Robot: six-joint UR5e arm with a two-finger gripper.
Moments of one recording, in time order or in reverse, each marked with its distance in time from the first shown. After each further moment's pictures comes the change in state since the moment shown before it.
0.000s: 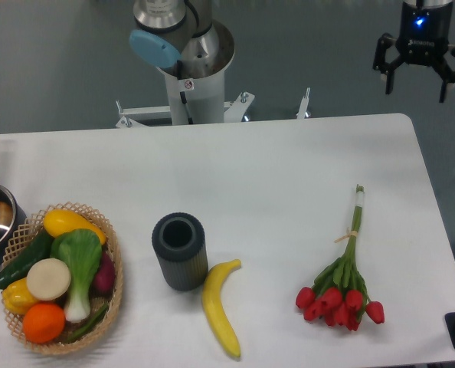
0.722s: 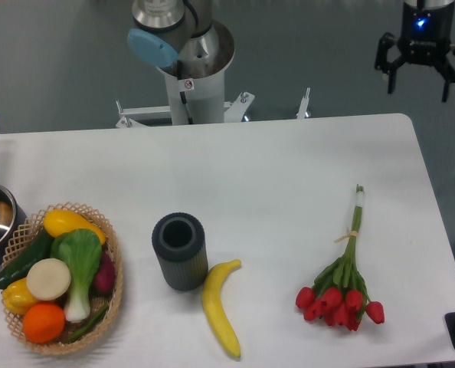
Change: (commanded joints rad) arm -0.077 -0.028 0.022 0.011 0.071 -0.190
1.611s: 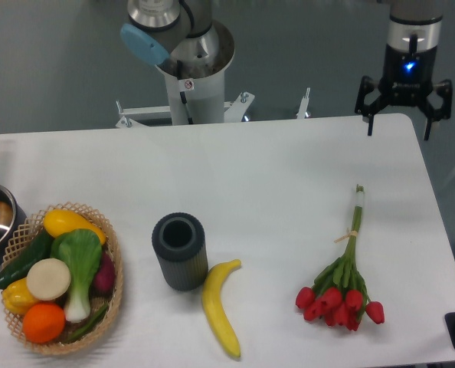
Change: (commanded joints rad) arm -0.110 -0.106 -0.031 0.132 -0.077 -0.261
